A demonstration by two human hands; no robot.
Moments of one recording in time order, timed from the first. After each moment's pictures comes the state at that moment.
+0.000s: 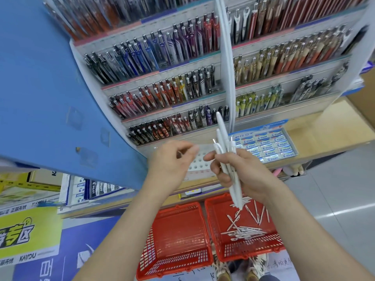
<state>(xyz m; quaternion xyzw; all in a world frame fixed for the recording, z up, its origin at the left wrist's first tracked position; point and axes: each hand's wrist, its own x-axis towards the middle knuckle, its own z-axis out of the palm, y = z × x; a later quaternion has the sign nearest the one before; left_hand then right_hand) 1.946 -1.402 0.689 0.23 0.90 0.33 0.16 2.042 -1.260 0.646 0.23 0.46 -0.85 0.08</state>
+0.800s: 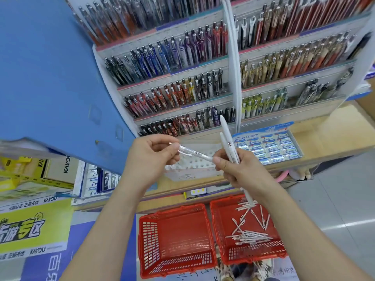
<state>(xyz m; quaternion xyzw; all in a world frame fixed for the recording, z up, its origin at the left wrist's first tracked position) 1.946 -1.439 0.733 0.07 0.83 0.52 0.19 2.050 -1.269 0.643 0.22 0.59 -0.78 0.02</state>
